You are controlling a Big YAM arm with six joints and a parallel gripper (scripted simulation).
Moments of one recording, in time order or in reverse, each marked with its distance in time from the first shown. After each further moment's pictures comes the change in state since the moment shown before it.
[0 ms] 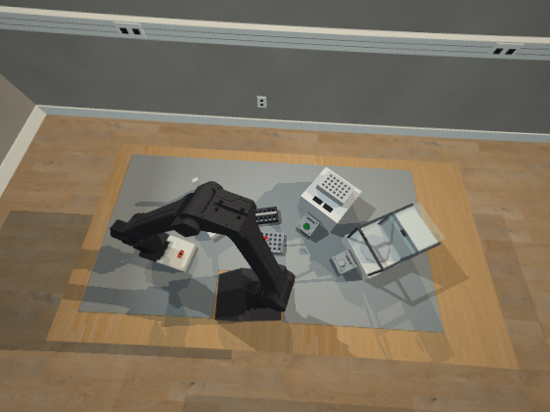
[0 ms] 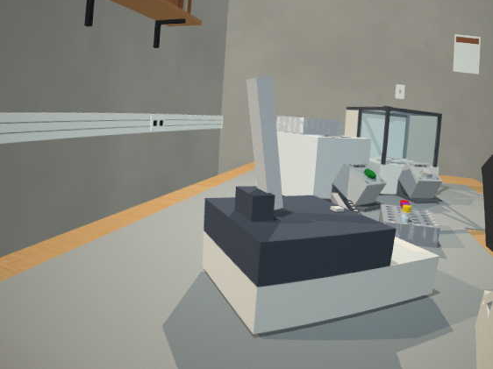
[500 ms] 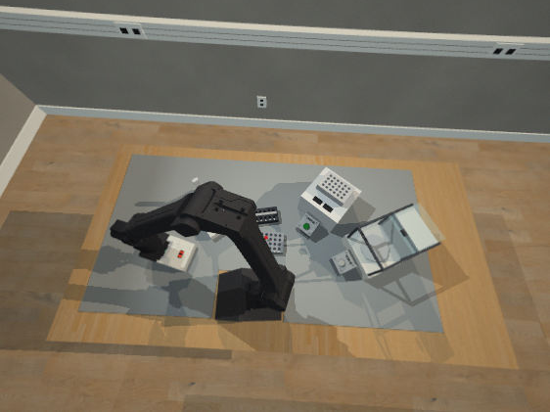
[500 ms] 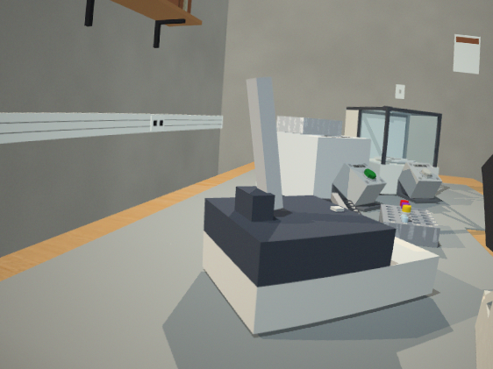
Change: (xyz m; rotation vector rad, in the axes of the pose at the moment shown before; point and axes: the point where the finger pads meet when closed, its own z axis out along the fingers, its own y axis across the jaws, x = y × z) arm 0.000 0.000 0.000 0.000 0.000 0.000
